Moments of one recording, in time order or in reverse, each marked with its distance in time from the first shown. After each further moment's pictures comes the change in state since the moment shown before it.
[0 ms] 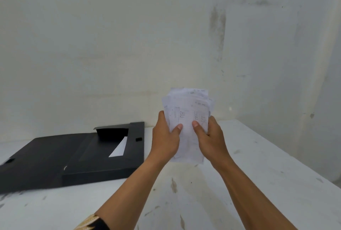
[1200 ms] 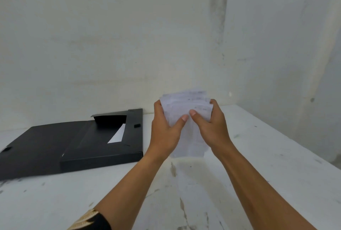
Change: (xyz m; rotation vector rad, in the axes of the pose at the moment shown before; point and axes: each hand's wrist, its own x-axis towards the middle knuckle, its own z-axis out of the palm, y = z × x) left_hand -0.018 -0.025 0.005 -0.209 -0.024 0.105; right_hand -0.010 0.006 -0.005 0.129 0.027 -0.023
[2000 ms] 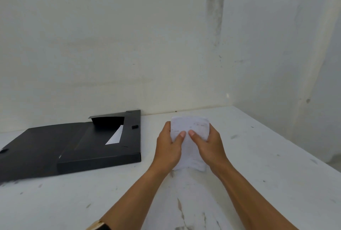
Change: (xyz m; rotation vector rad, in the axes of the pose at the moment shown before) left_hand -0.026 -0.028 0.010 0.089 -0.069 -0.148; right_hand -0.028 0.040 -0.005 -0.002 -0.041 0.139
